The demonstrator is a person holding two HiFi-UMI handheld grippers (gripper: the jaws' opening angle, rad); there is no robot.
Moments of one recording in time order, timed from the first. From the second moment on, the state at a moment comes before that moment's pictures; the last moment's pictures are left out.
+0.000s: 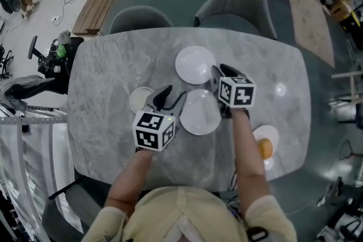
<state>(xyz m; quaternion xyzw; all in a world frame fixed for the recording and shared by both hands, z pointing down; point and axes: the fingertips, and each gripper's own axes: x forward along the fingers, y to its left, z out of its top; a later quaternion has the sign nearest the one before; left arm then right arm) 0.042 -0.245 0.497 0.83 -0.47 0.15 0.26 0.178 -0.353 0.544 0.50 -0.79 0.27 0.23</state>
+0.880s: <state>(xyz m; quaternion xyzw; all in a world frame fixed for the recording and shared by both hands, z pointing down) 0.049 -0.253 0.490 0.84 -0.46 0.12 0.25 0.176 -0.371 0.584 0.50 -0.76 0.30 0.29</state>
